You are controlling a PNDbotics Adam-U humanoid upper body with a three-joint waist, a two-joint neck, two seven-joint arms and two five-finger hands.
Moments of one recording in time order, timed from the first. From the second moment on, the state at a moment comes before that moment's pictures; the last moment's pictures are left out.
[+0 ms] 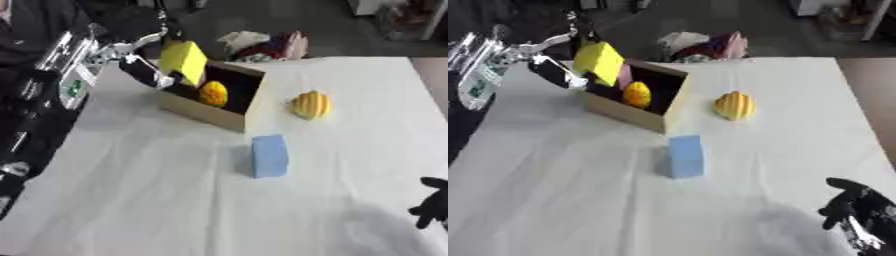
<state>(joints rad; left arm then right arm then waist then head) -0.79 0.68 -0.09 -1.30 -0.96 -0.28 -0.33 -0.12 -0.18 0.04 -1.74 -0.02 -0.13 0.43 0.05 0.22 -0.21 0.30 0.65</state>
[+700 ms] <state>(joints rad) -0.84 0.62 -0.20 -1.07 -1.03 -0.15 -0.26 -0.13 -0.18 0.04 -1.74 -0.02 -0.13 0.44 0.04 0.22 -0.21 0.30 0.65</state>
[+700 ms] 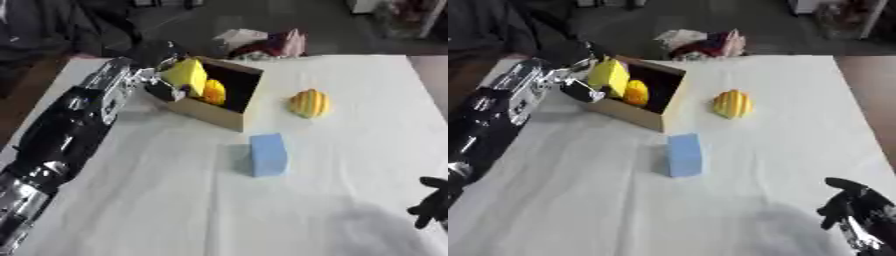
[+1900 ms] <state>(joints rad) -0.79 0.72 -0.43 -1.62 -0.94 -0.43 -0.43 -0.13 -0.18 0.04 -1.74 -0.02 -0.14 0.44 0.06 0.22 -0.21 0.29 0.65</state>
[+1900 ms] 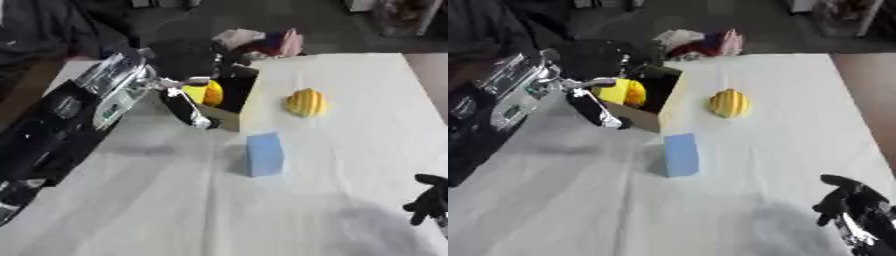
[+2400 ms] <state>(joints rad) -0.82 0.63 -0.47 -1.53 -0.95 -0.60 -0.51 -0.13 -0.18 0.04 -1.74 -0.02 -0.13 0.44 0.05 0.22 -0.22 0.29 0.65</state>
